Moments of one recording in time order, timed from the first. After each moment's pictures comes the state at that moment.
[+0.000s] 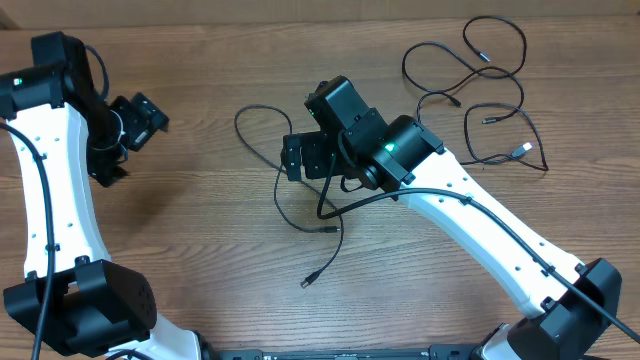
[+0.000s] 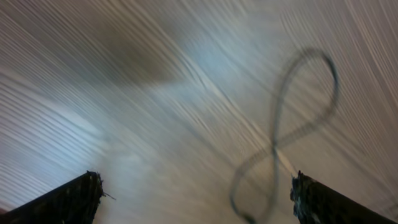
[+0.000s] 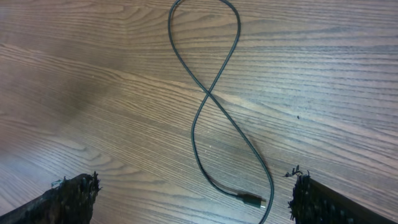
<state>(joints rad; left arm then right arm) 0.28 1.77 1.81 -1.44 0.15 -0.57 0.72 1.71 1.64 -0.92 -0.05 0.54</state>
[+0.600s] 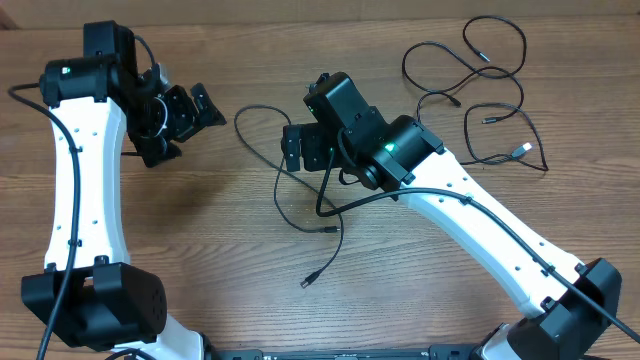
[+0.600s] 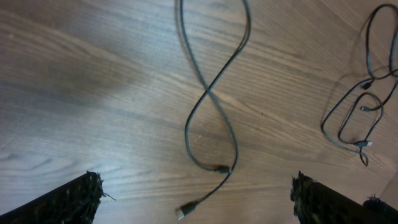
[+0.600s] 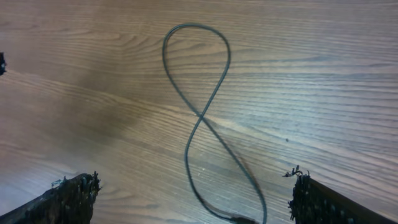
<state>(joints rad) 0.12 1.77 1.81 -1.40 0.37 -0.38 0.72 1.71 1.64 -0.86 0.02 0.54</state>
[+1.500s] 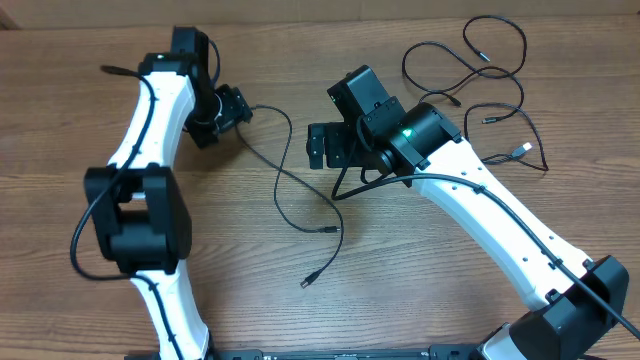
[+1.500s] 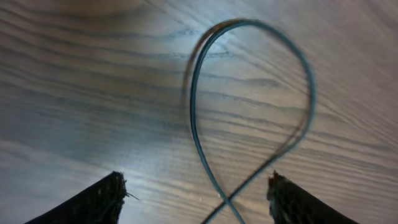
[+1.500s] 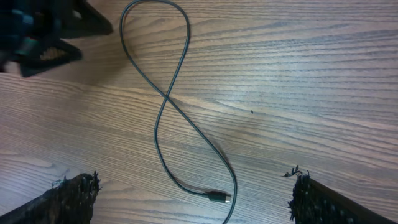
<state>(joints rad) -0.01 2.15 1.81 -1.06 0.19 -0.57 0.64 1.71 1.64 -0.99 -0.02 0.54</state>
